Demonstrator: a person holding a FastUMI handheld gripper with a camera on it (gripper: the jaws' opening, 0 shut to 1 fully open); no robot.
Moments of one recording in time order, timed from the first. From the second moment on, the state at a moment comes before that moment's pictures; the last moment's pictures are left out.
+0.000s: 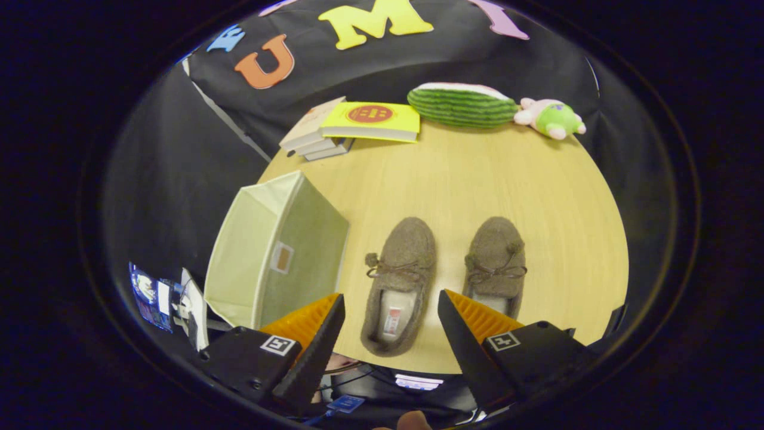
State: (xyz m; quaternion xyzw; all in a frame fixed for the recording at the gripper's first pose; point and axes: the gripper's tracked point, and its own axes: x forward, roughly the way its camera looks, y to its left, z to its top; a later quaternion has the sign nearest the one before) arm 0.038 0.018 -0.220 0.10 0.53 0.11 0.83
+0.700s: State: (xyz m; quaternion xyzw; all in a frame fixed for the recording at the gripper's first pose) arm 0.037 0.023 -0.326 0.14 0.64 0.10 0.75
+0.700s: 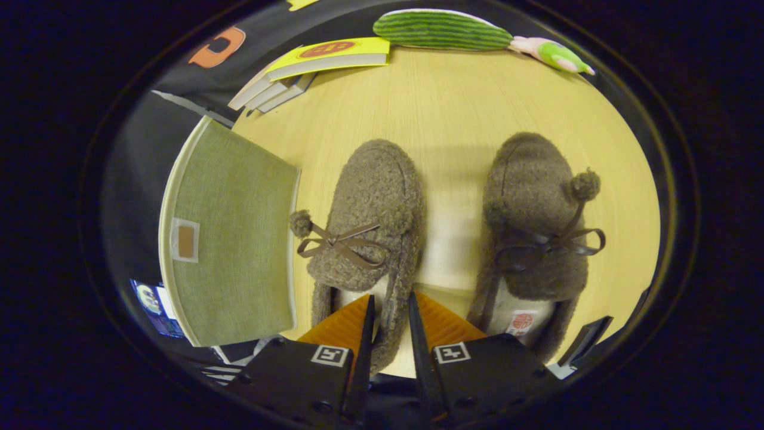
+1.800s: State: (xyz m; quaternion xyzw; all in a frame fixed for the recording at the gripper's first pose) arm -0.038 0.102 -0.096 0.31 0.48 0.20 0.80
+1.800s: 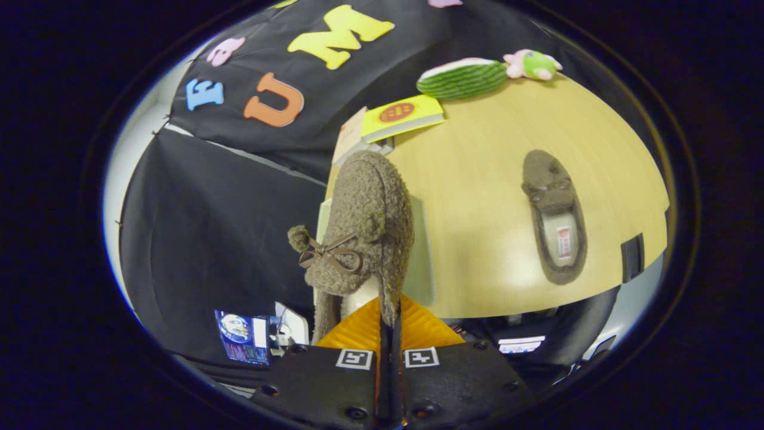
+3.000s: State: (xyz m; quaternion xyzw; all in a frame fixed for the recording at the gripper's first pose) arm 0.035 0.303 -0.186 0.24 0.59 0.18 0.75
